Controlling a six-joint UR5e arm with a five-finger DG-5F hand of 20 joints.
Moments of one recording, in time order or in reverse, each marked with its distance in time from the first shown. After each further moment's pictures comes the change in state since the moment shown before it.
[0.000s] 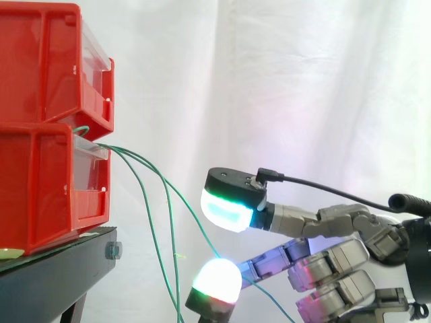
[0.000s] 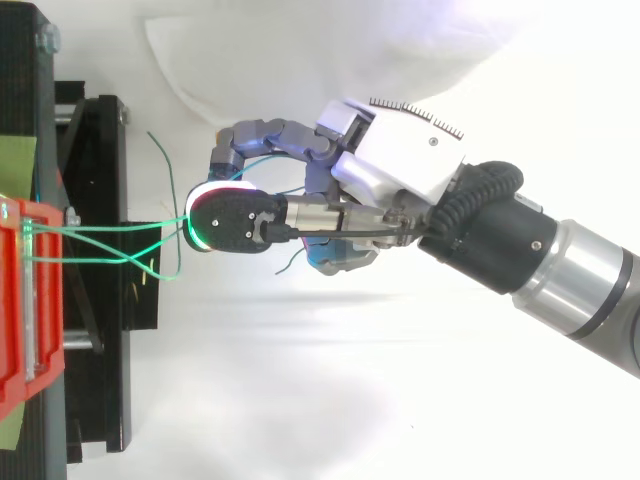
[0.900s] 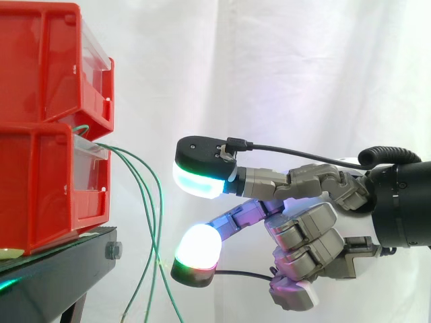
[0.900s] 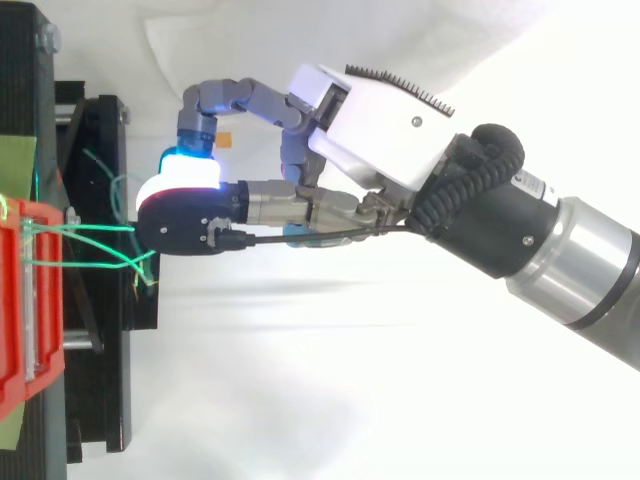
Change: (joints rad) arm -0.021 0.000 0.095 -0.019 -0.001 -0.371
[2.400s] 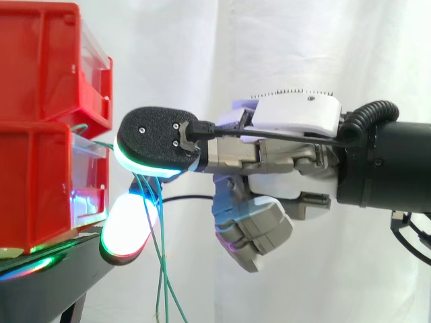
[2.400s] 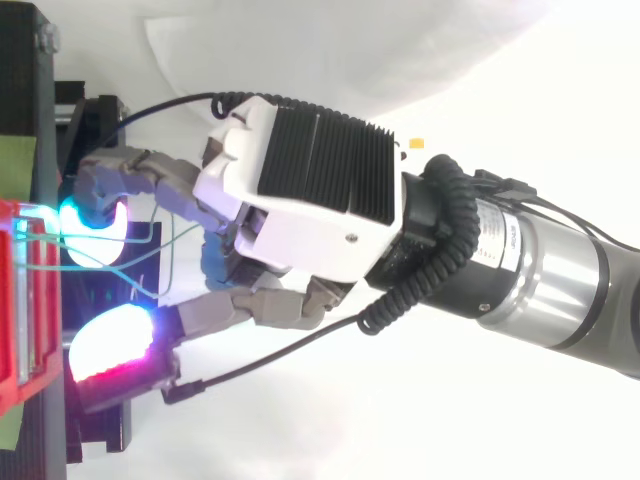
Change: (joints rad) arm -0.012 0.000 -0.003 0.284 -0.261 -0.705
